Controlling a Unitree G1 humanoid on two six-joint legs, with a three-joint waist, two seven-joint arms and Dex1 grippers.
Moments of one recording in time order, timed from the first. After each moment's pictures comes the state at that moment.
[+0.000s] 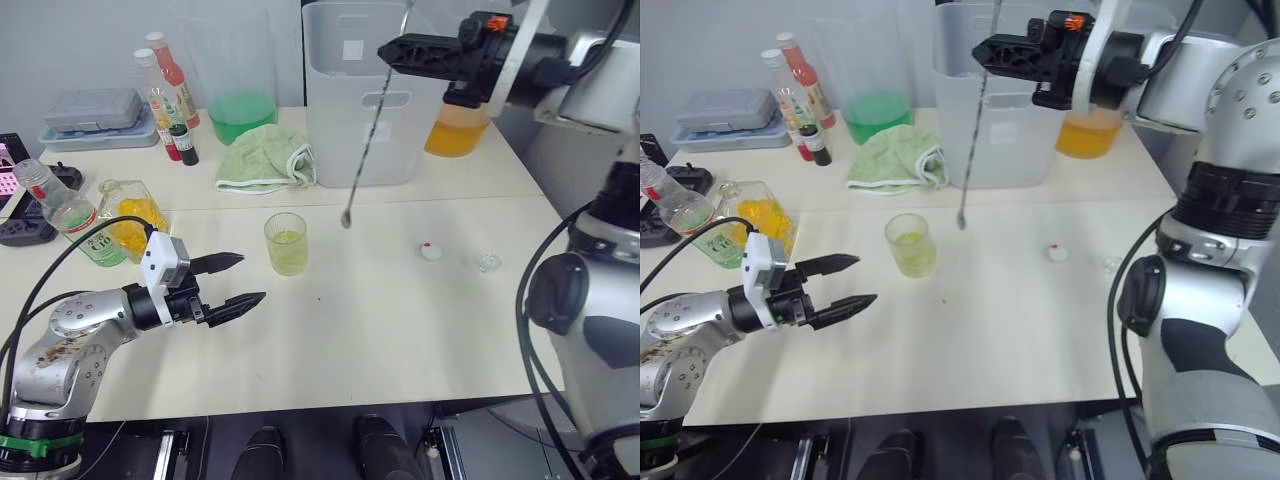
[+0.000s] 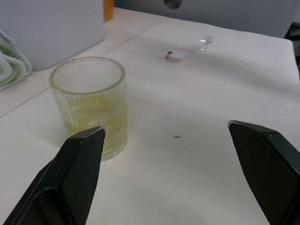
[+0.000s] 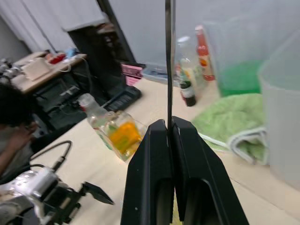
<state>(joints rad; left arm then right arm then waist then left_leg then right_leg) -0.13 0.77 0.24 -0.34 -0.67 0.49 -1.00 -1.42 -0.60 -0.22 0.18 0.81 1.46 0.48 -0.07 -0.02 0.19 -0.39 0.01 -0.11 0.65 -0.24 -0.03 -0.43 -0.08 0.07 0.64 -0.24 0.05</state>
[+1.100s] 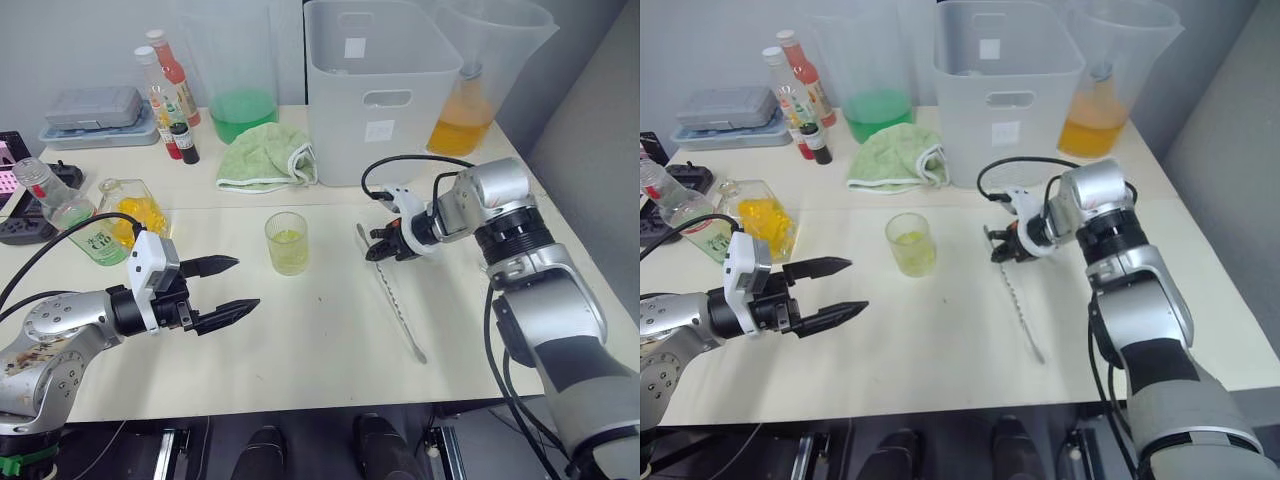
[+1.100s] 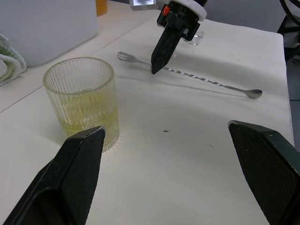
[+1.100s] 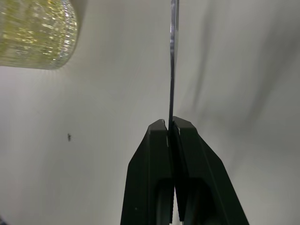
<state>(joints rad) -0.08 0.83 0.30 -0.42 -0.71 0.55 -0.98 -1.26 -0.43 0.31 0.70 0.41 1.41 0.66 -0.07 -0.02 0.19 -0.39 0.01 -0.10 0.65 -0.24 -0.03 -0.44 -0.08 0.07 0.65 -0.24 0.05</state>
